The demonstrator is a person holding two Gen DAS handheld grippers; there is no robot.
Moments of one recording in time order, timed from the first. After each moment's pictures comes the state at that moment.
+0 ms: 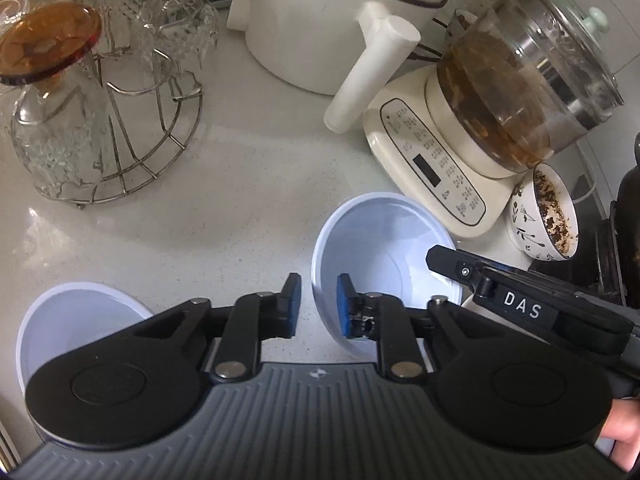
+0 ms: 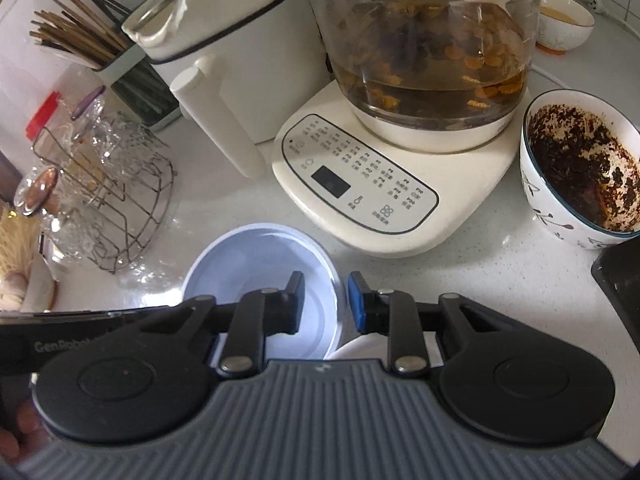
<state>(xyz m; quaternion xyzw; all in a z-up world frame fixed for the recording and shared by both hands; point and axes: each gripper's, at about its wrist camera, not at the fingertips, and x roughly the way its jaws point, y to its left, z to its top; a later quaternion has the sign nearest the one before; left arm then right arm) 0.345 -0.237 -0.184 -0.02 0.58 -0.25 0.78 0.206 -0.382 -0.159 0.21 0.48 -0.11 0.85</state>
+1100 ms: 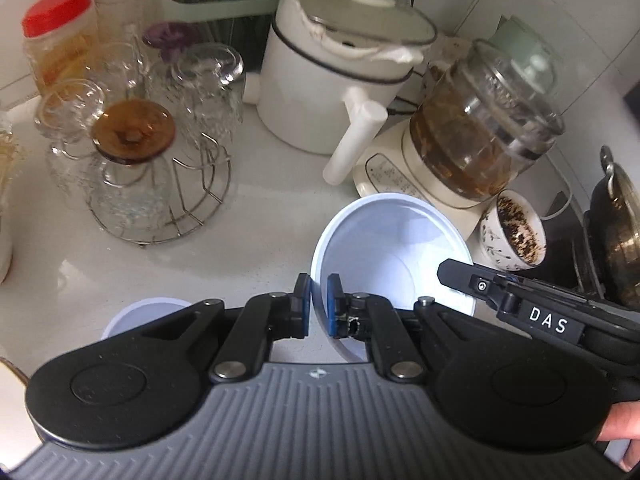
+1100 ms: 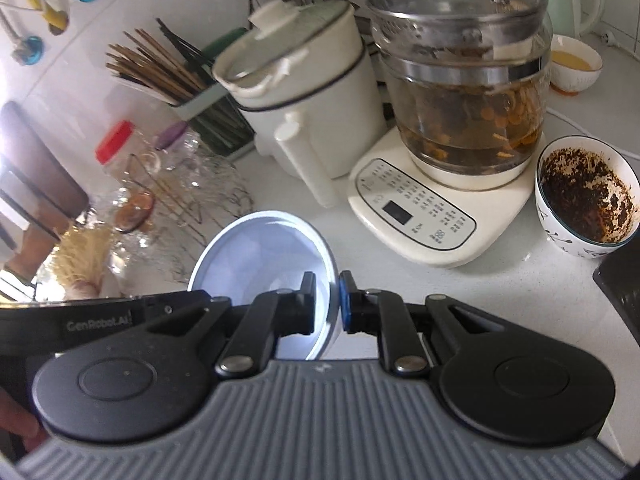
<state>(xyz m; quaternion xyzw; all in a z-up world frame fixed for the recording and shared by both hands) 0.317 -0.190 -0.107 -0.02 0.51 -0.27 0.82 0.177 -0.346 -0.085 0.22 0.42 -0.07 0.88</state>
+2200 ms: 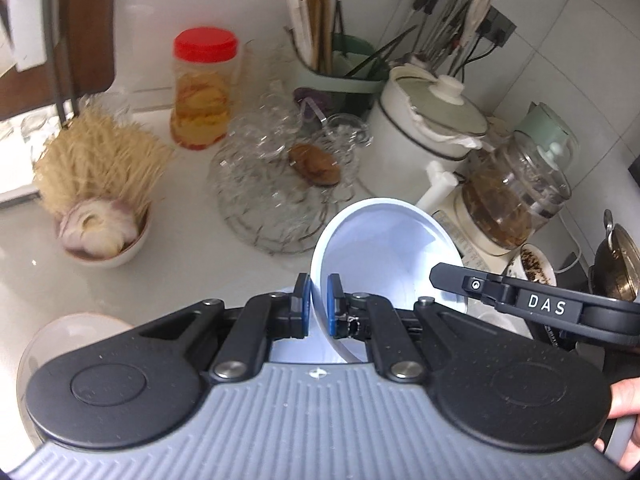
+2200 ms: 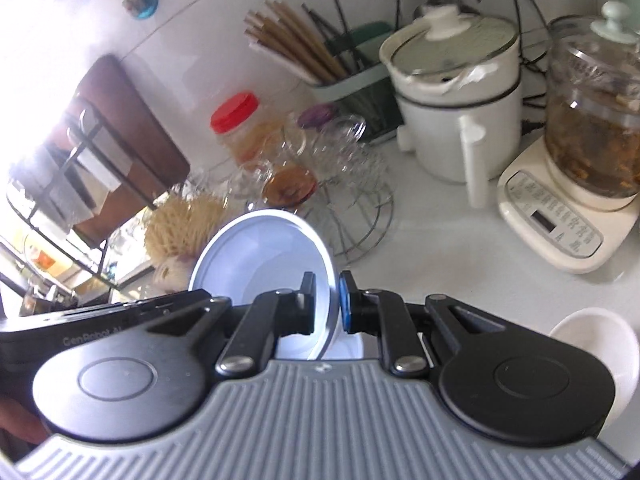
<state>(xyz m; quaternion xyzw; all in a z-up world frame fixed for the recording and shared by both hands) 0.276 -0.042 -0.065 -0.08 0.45 -0.20 0.87 0.198 -0.239 -0.058 0.20 0.42 0.04 0.88</state>
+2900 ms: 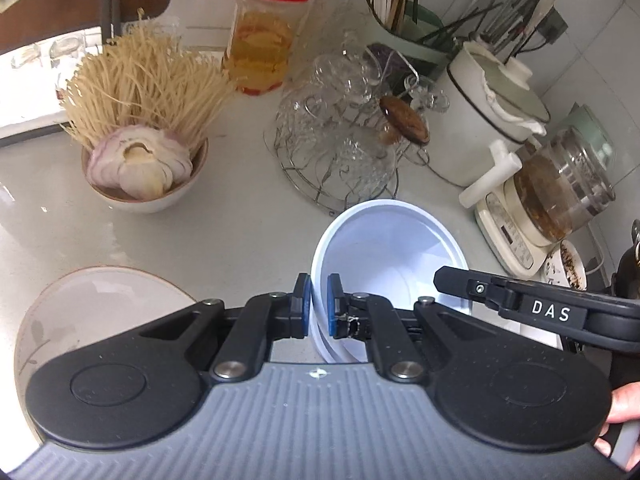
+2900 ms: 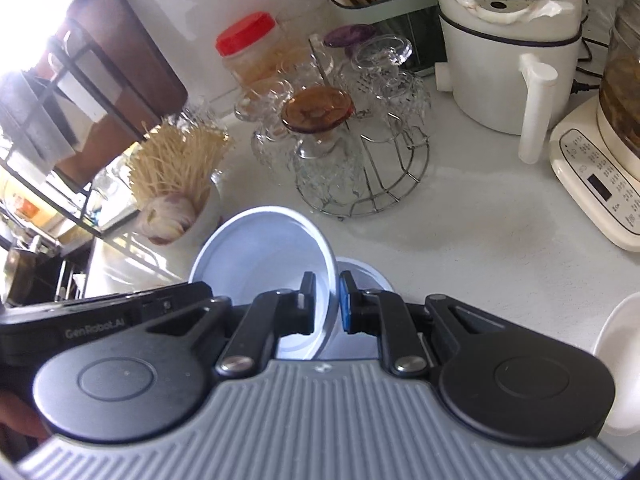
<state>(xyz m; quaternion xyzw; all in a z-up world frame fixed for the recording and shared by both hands) 0.296 -0.001 -0.125 -0.10 0.50 -0.17 0.84 0.228 -0.198 -0.099 0.16 0.49 0.04 0.86</state>
